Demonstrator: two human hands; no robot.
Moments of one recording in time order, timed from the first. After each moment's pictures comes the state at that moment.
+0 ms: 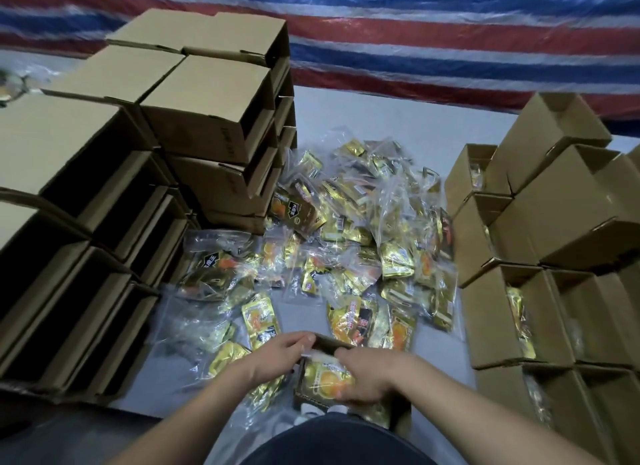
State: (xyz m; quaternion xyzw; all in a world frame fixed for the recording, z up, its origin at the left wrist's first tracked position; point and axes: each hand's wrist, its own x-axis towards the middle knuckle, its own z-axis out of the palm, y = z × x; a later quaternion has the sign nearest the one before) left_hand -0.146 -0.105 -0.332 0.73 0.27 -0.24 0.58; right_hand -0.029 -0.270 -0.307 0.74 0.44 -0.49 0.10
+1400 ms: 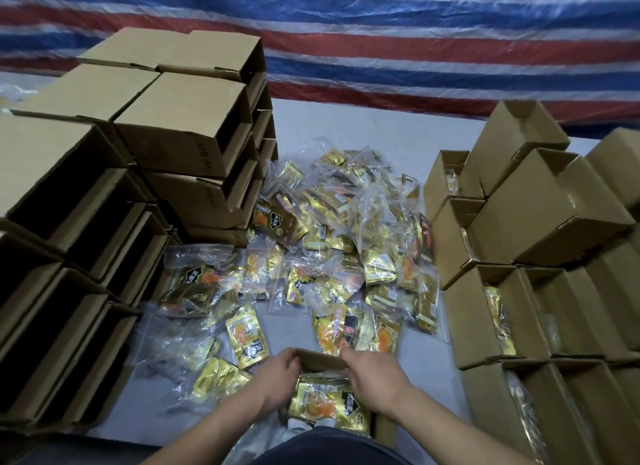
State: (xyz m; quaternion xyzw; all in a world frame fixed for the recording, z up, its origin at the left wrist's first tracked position) left_hand -0.142 -0.134 -0.344 0.82 0.30 -0.24 0.43; right_hand -0.034 -0.318 -0.338 0.86 0.43 -0.26 -0.03
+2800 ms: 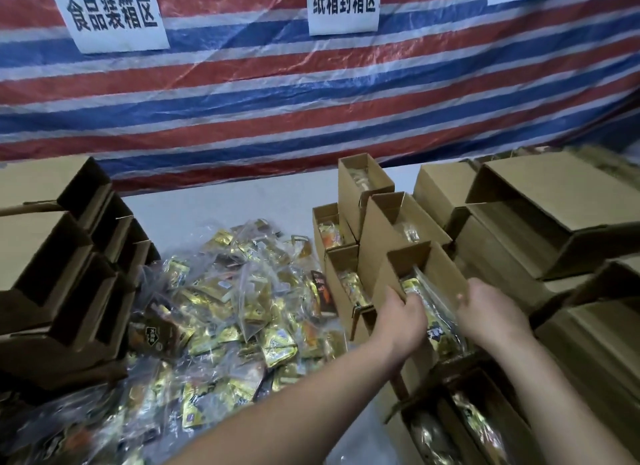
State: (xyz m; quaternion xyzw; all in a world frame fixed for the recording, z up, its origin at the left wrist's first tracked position) left_hand 0.118 -0.400 -0.167 0.75 0.14 -0.17 0.63; right_hand 0.143 -0.538 -0.153 0.99 -0.11 -0.05 -0.12
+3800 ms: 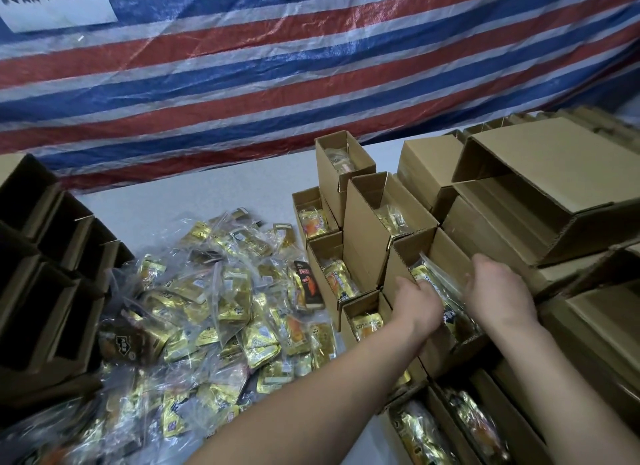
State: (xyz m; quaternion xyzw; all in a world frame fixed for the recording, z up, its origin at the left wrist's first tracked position) left_hand 0.166 -0.461 -0.200 0.73 0.17 -0.22 0.62; right_hand 0.177 -0.573 -0.179 0.99 -0.11 0.03 -0.06
